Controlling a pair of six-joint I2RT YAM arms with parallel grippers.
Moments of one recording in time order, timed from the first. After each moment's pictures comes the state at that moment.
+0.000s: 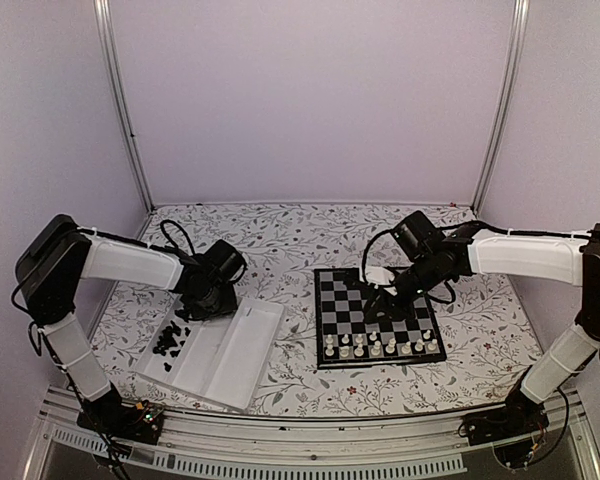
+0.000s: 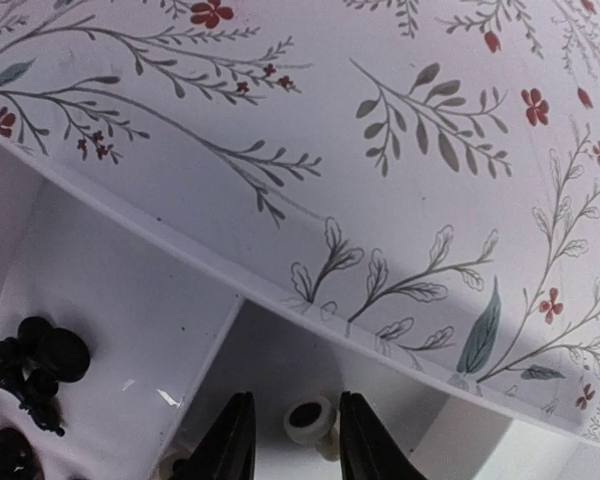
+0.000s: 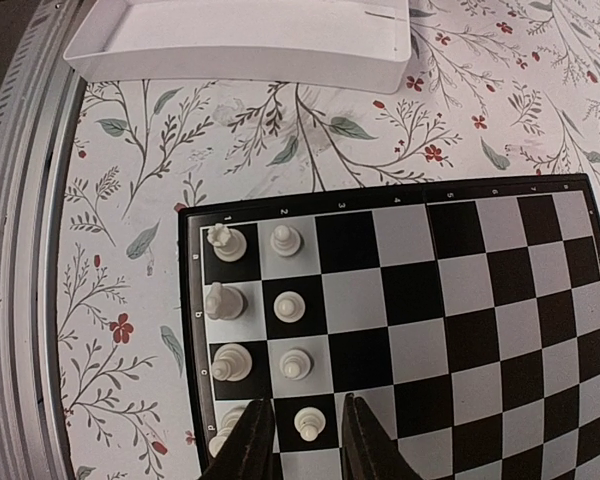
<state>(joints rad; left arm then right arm) -0.68 1.74 0.94 -0.42 -0.33 -0.91 0.70 1.58 1.05 -0.57 -0.48 -0.70</state>
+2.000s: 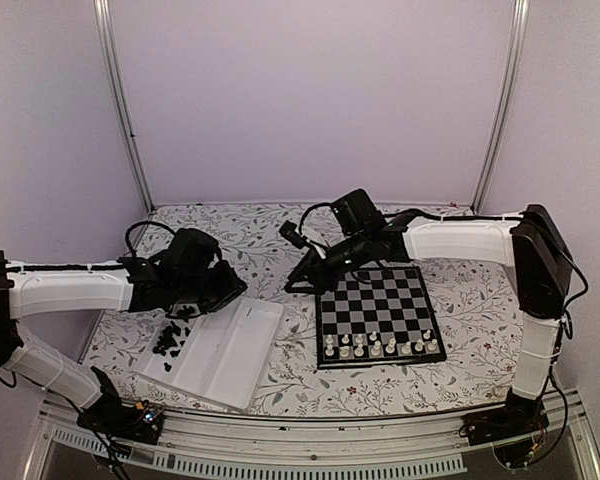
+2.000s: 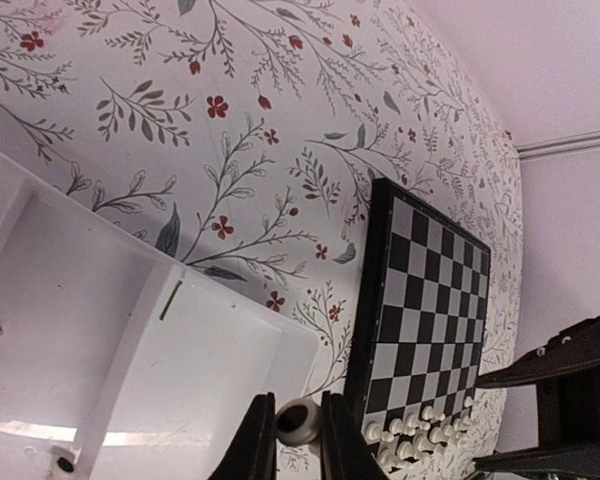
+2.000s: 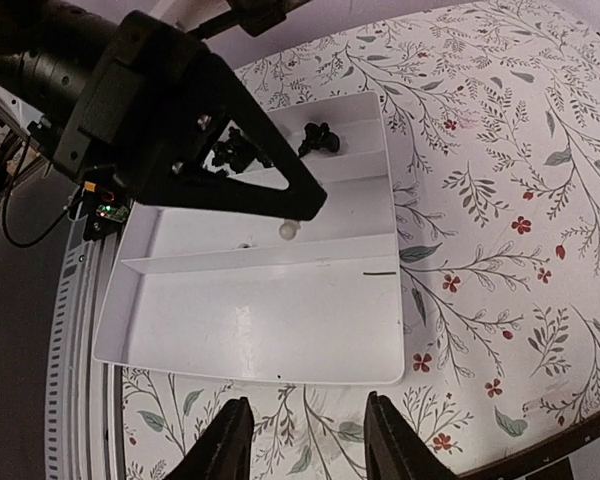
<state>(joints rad) -0.77 1.35 0.77 -0.15 -0.14 -1.13 0.82 1.94 1.44 -0.25 -0.65 -0.17</state>
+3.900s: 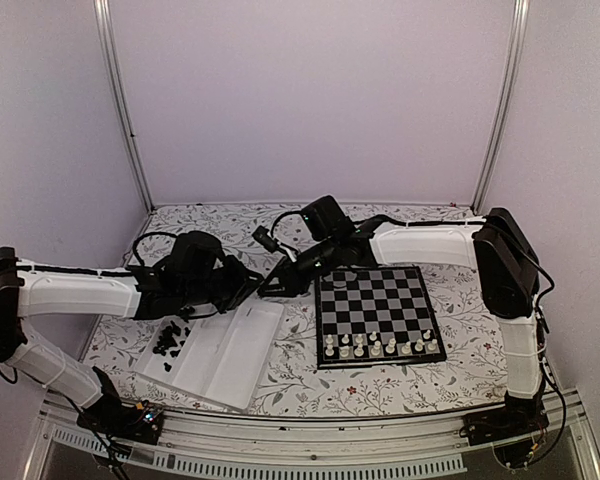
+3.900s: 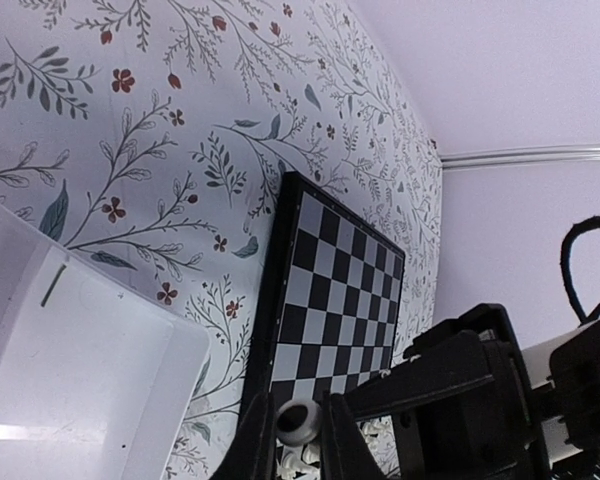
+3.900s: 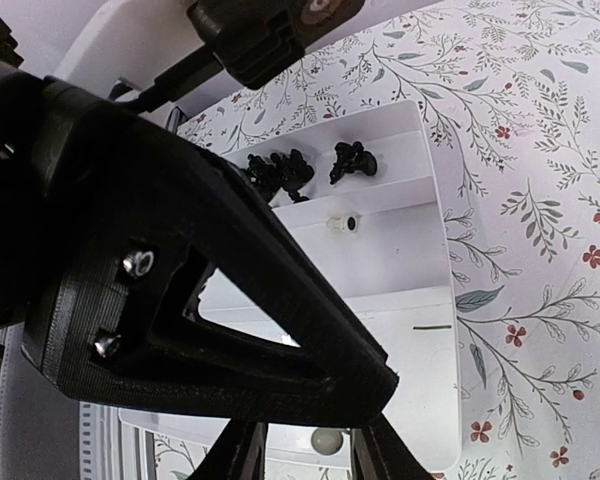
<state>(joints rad) -0.81 1.39 0.73 0.12 -0.08 -1.30 0.89 2.14 1.65 -0.22 -0.69 0.01</state>
